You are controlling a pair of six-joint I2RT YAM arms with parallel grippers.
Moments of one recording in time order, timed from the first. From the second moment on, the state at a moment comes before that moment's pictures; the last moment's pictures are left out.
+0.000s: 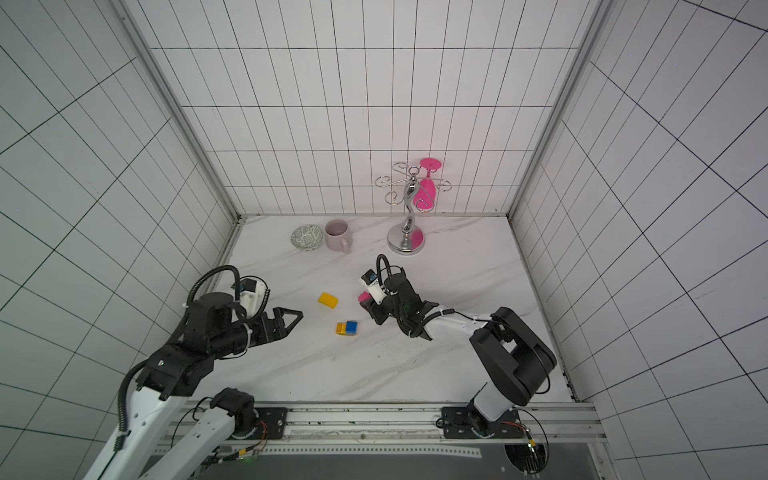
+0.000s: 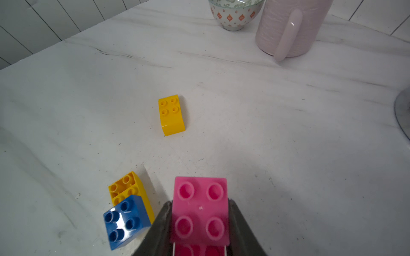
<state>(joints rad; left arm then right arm) -0.29 0.61 0.80 -0.87 0.39 -0.61 0.72 1.60 0.70 0.33 -0.17 -0.02</state>
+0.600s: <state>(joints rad) -0.29 0.62 0.80 -0.82 0.40 -0.61 0.77 1.73 0.58 0.64 0.02 0.05</state>
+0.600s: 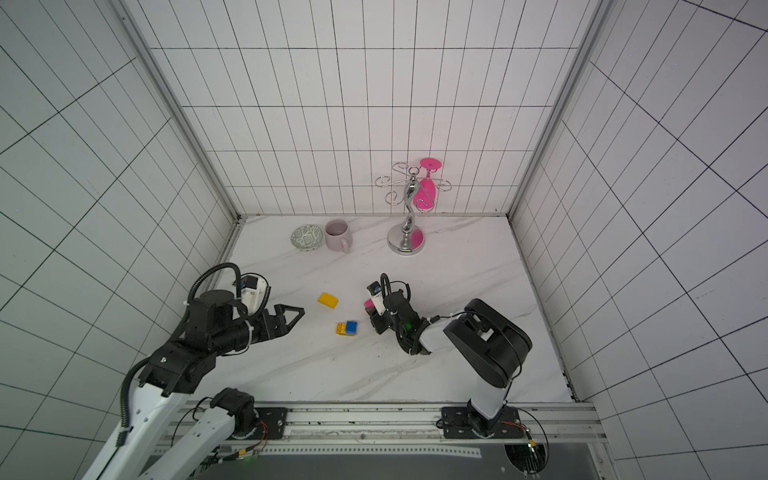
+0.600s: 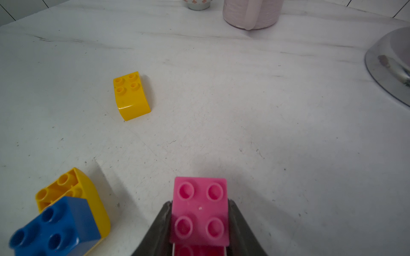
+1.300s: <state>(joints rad) -0.29 0.63 0.80 -0.82 0.40 -0.61 0.77 1.70 0.57 0.54 0.03 0.07</state>
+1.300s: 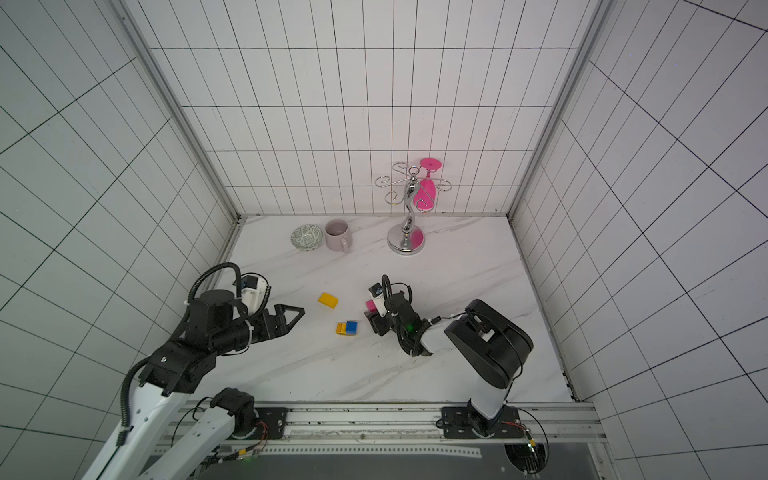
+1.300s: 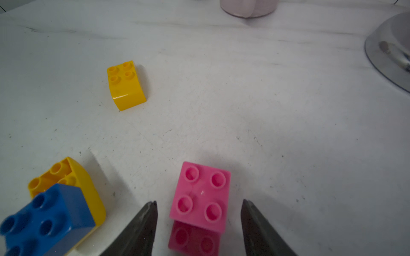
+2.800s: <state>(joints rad) -0.29 0.57 0.80 -0.83 0.36 -0.61 0.71 1.99 1.53 -0.94 -0.14 0.22</state>
